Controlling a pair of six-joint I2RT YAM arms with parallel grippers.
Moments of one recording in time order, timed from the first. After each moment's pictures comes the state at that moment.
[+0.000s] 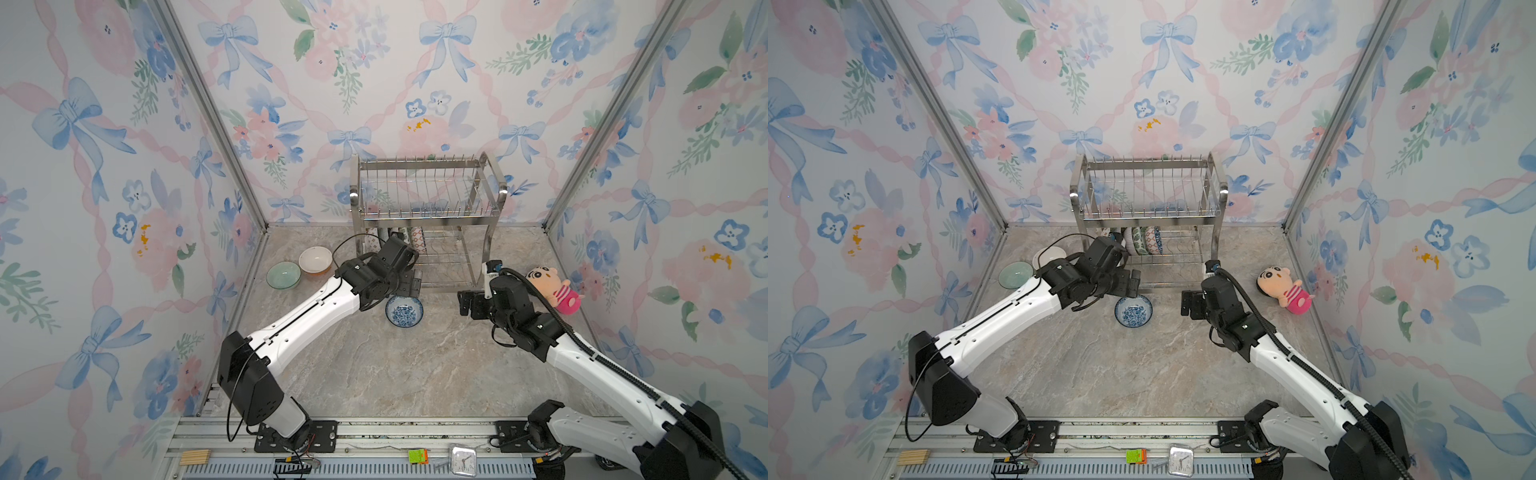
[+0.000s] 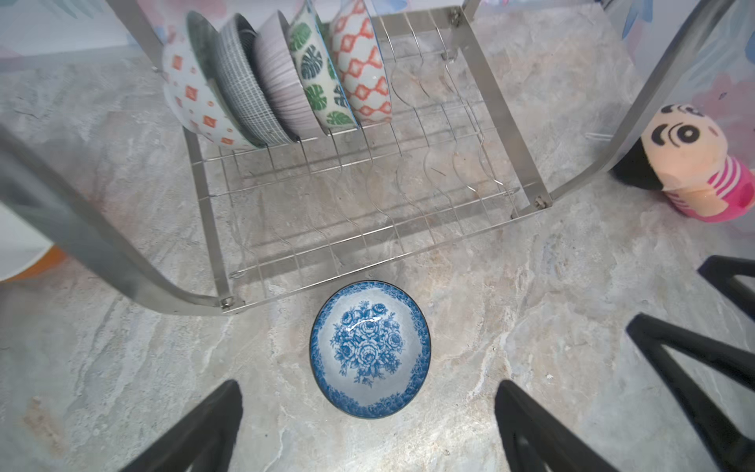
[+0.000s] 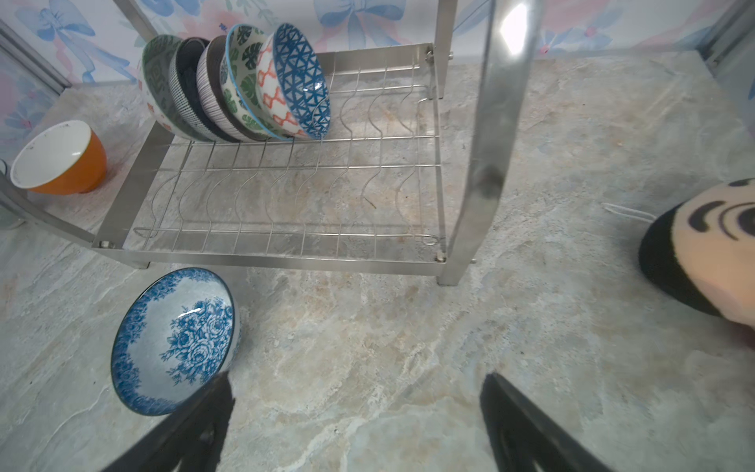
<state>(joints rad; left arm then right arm) -0.75 1.49 1.44 -0.80 -0.26 -0.44 0.61 1.14 0.83 -0.36 0.26 0.36</state>
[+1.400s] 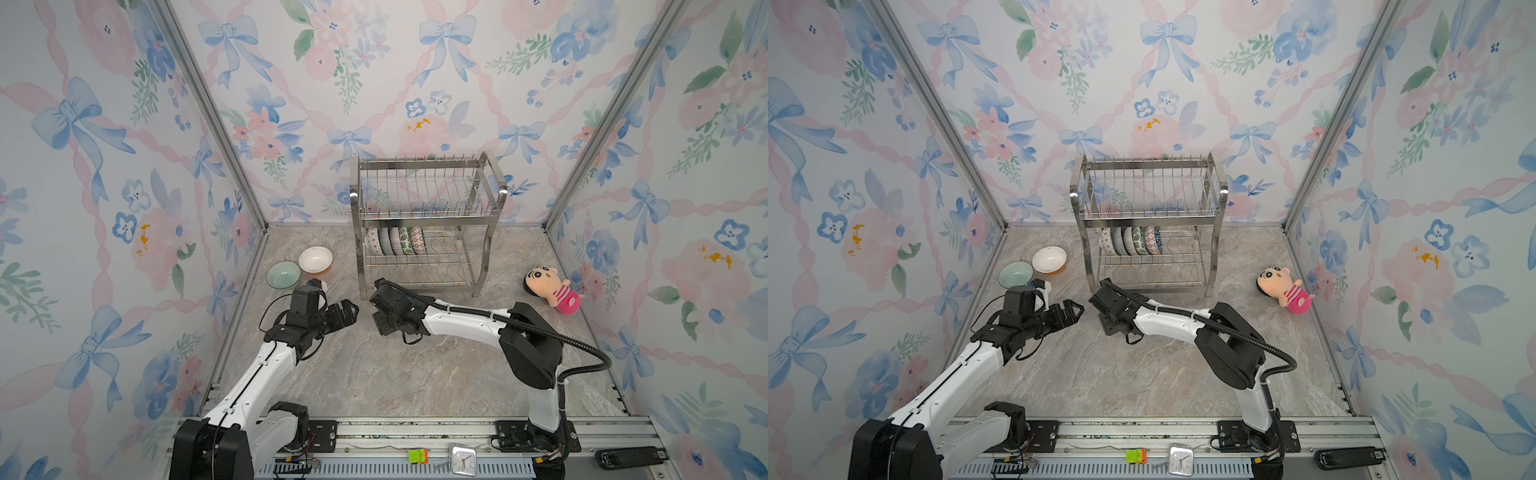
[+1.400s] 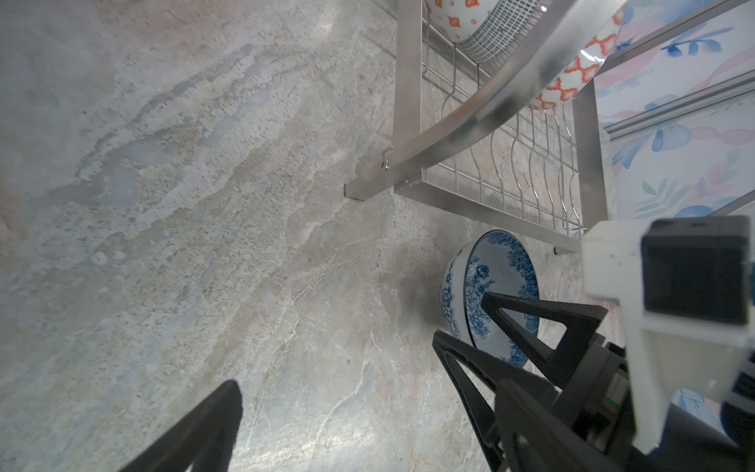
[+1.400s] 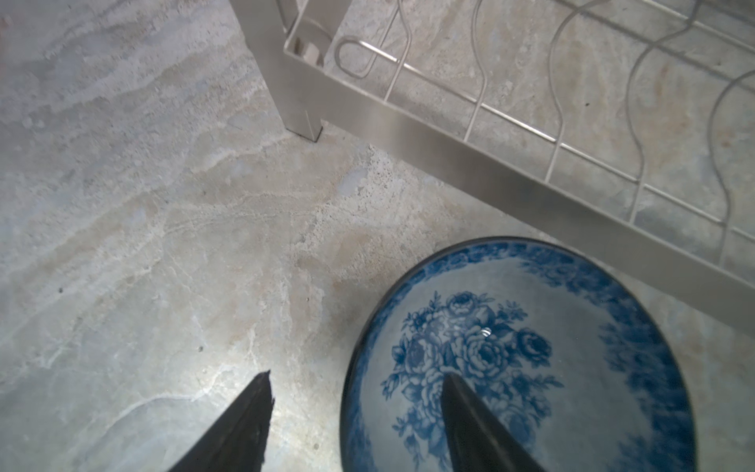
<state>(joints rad) -0.18 1.06 0.60 -0.33 0.30 -0.58 0.99 2.00 1.43 -0.46 0.29 0.41</state>
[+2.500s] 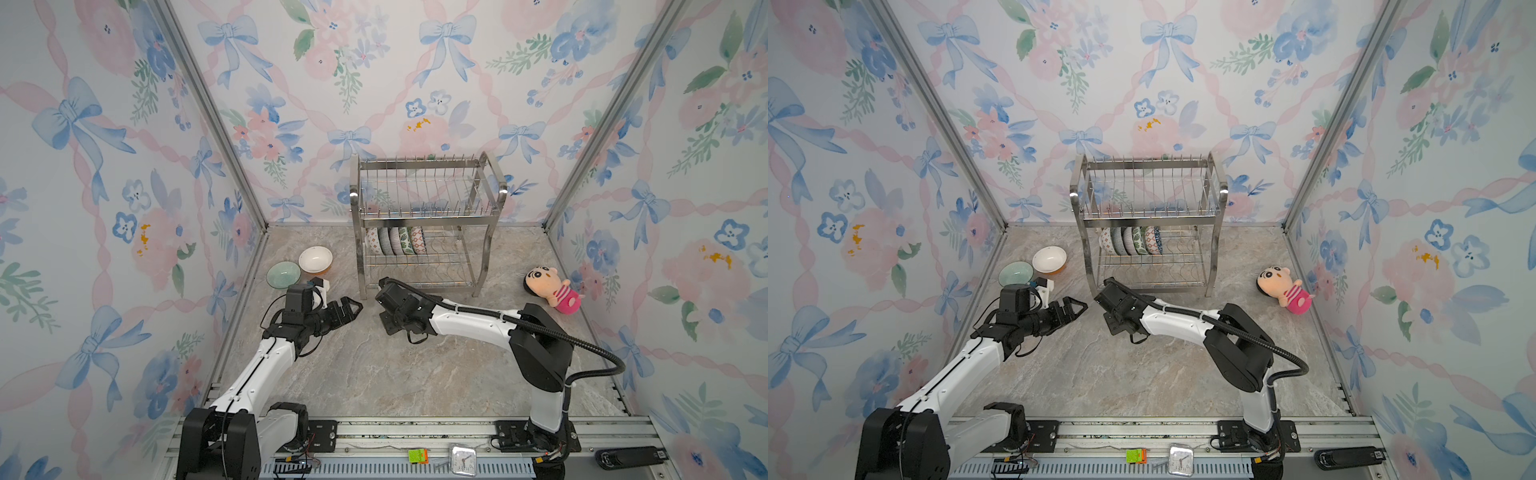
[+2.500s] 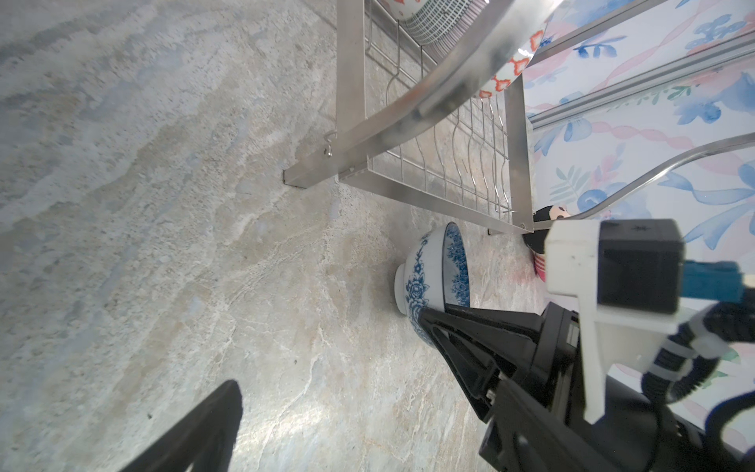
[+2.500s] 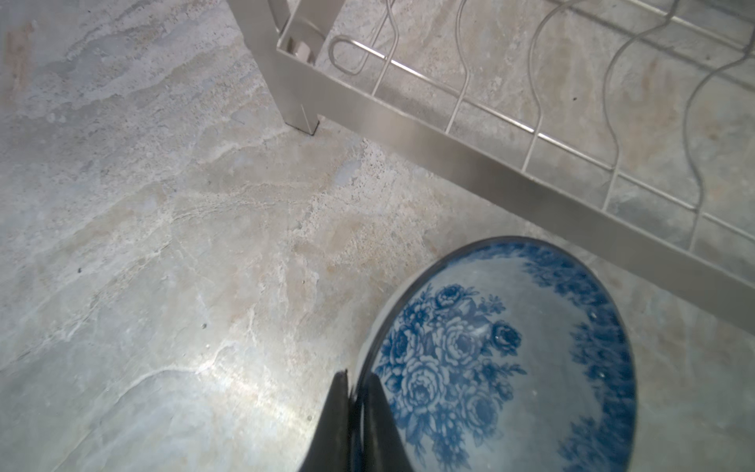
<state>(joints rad) -0.10 1.08 0.57 -0.24 0.54 -0.59 0.98 1.90 1.35 -0.44 0.24 0.39</state>
